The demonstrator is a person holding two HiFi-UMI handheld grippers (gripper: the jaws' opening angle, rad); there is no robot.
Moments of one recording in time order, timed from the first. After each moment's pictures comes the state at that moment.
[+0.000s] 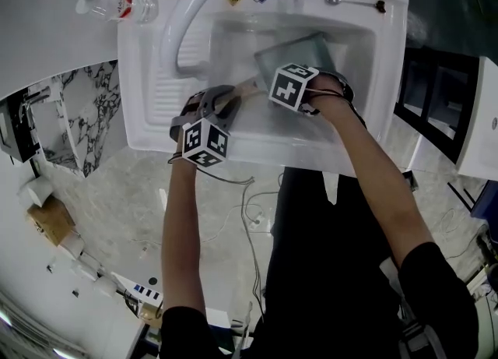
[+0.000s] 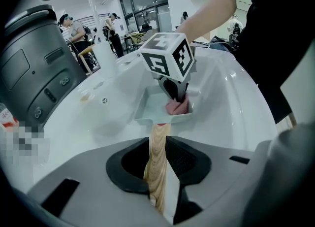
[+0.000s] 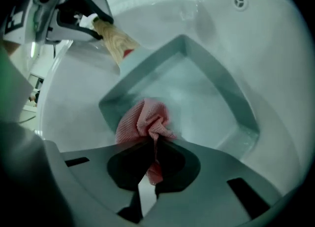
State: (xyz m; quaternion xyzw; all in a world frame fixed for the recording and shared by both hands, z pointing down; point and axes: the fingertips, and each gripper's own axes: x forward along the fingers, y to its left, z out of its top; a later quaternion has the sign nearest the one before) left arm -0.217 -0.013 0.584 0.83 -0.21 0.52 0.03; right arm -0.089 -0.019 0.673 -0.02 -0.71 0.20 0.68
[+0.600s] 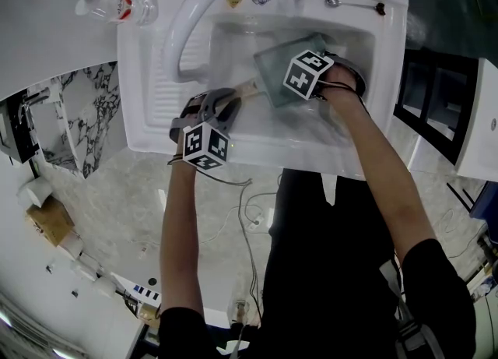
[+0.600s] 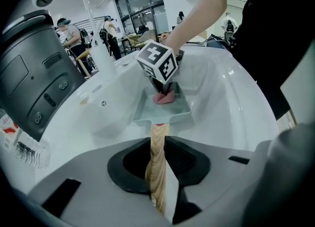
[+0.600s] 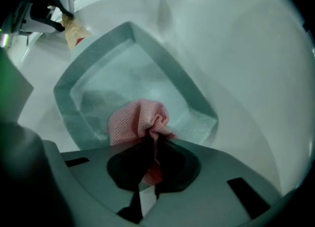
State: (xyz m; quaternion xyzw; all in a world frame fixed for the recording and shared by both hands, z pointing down) left arm -0.216 -0.012 0.584 0.83 -0.21 0.52 0.01; right arm -0.036 -0.091 0.693 0.10 -0.68 0.12 0.72
